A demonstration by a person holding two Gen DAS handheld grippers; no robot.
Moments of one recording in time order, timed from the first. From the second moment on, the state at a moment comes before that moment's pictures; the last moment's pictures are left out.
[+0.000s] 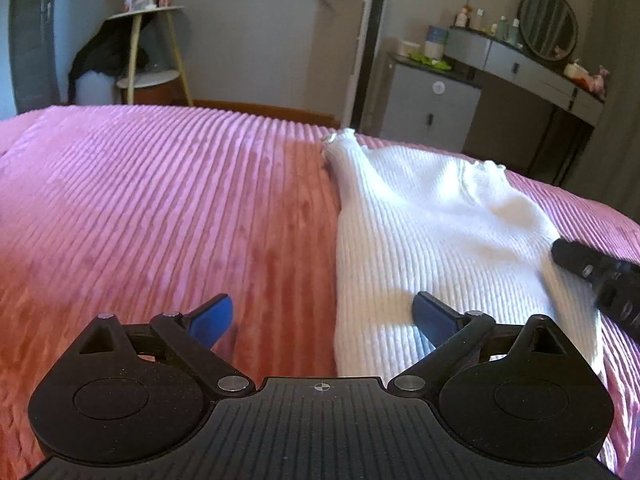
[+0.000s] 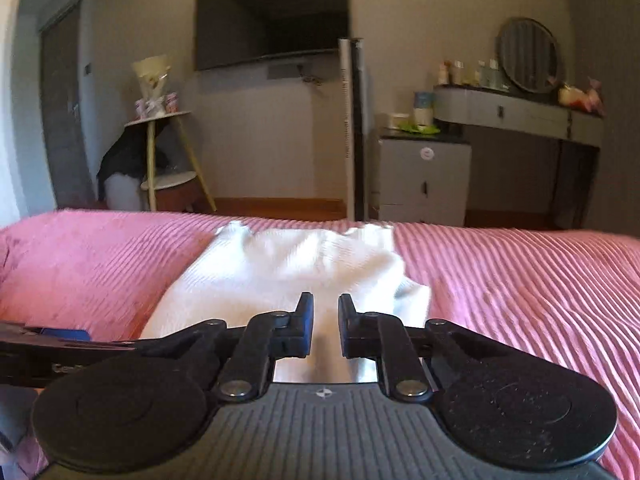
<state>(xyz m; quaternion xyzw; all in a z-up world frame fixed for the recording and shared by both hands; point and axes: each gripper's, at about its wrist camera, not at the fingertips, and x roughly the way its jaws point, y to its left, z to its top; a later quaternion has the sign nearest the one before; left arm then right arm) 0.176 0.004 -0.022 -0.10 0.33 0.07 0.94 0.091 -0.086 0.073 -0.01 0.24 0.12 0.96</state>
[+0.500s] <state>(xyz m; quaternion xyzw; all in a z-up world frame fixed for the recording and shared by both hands) 0.191 0.011 -0.038 -0.08 0.36 0.04 0.93 0.100 -0.086 0.029 -0.06 0.25 0.12 0.96</state>
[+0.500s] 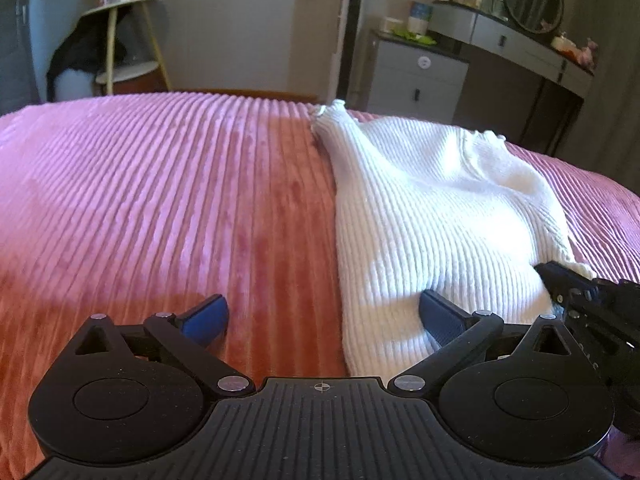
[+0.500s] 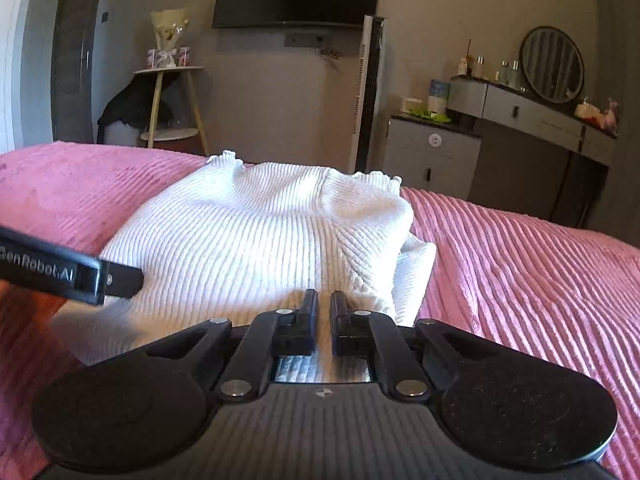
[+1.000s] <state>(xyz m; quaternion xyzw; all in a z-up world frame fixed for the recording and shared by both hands) 0.093 -0.017 -0.006 -0.08 0.45 0.06 0.89 -0.008 -0.122 0.073 0.05 0.39 0.11 0.91</state>
